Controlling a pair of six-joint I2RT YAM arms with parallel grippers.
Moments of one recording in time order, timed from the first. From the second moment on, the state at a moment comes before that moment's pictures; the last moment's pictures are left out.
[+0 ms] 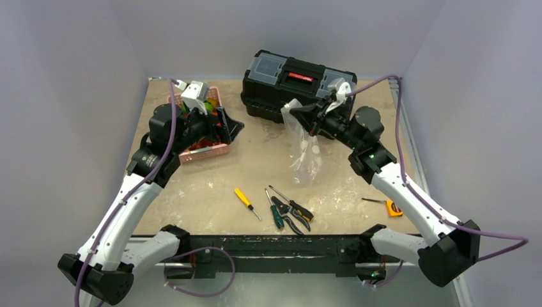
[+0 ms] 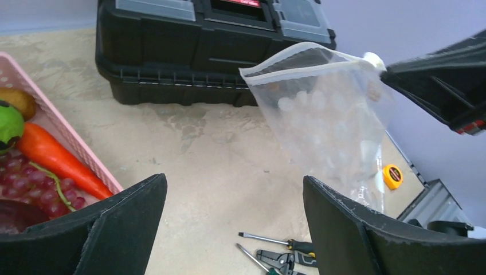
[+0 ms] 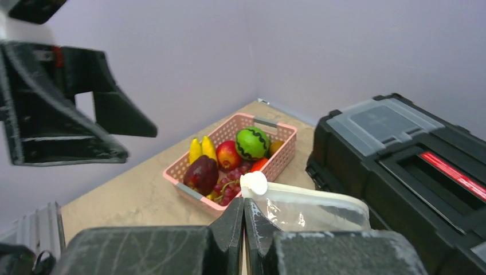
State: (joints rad) left arm -0.38 0.98 1.12 -0.35 0.26 -0.32; right arm 0.46 1.11 0.95 0.27 -0.41 0.24
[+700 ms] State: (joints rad) left arm -0.19 1.50 1.17 -0.35 0.70 -0.78; right arm 0.71 1.13 0.81 0.25 -0.14 0.05
